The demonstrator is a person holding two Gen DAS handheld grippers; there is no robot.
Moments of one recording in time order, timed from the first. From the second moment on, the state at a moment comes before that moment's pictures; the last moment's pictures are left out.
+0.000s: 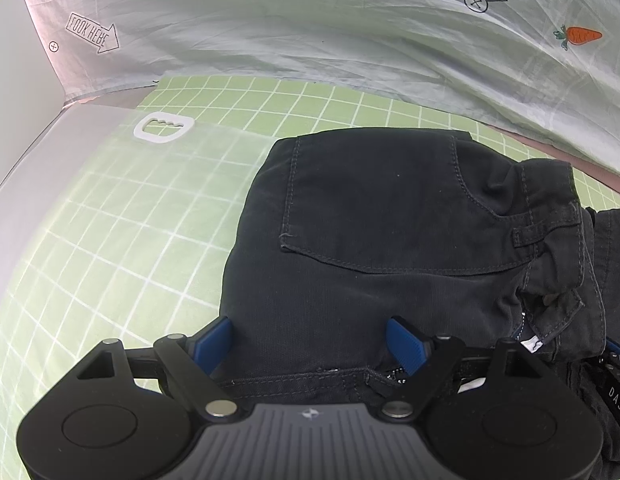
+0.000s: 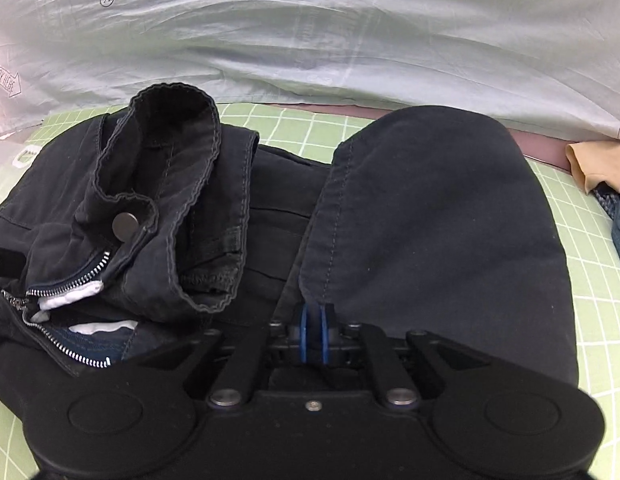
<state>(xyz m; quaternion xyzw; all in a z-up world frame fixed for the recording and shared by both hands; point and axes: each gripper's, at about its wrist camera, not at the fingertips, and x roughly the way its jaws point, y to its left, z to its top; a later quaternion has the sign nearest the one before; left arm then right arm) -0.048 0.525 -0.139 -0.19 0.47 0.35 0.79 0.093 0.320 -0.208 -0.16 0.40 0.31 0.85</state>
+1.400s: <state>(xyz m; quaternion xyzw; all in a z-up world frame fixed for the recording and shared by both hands) -0.075 0.531 -0.117 -0.26 0.37 0.31 0.84 0.096 0.217 -0.189 -0.10 0.39 0.10 0.91</state>
